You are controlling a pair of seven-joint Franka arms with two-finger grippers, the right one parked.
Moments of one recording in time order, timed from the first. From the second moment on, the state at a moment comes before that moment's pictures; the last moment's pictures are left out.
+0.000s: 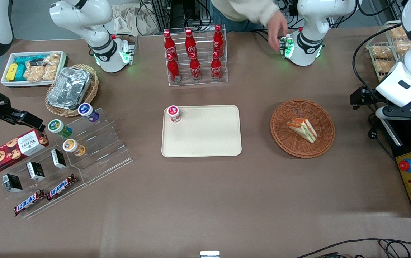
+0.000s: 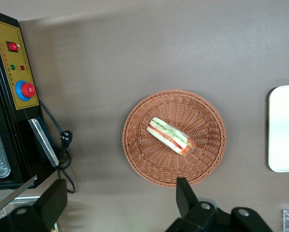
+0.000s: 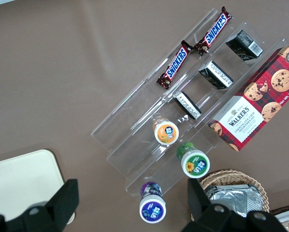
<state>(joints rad) 0.04 0.01 -0.16 -1.60 0.10 1.57 -0.01</state>
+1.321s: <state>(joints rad) 0.04 -0.15 -0.14 -1.97 0.04 1.73 -0.14</state>
